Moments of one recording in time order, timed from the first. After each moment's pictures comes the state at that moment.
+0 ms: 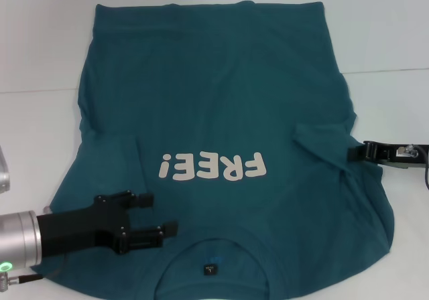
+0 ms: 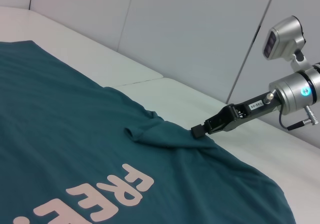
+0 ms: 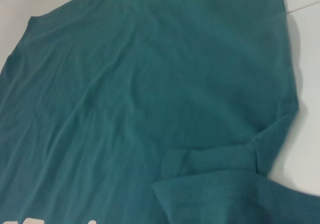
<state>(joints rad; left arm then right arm) -0.50 -2.15 0.65 0.66 2.08 1.49 -1.42 0.60 2.02 -0.69 -0.57 -2.24 -0.95 2.25</state>
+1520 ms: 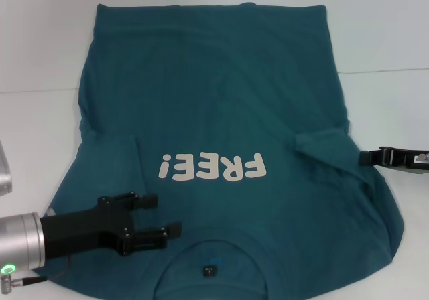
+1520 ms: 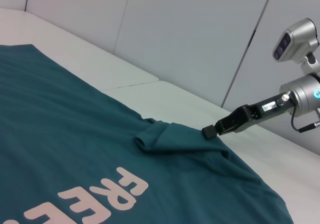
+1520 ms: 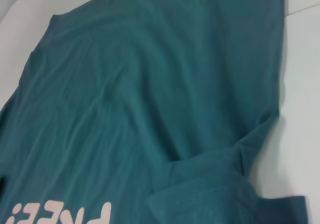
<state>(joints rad) -0.50 -2.16 0.66 0.66 2.08 1.49 -1.42 0.51 2.04 -0.69 -0.74 -2.24 -1.09 2.25</state>
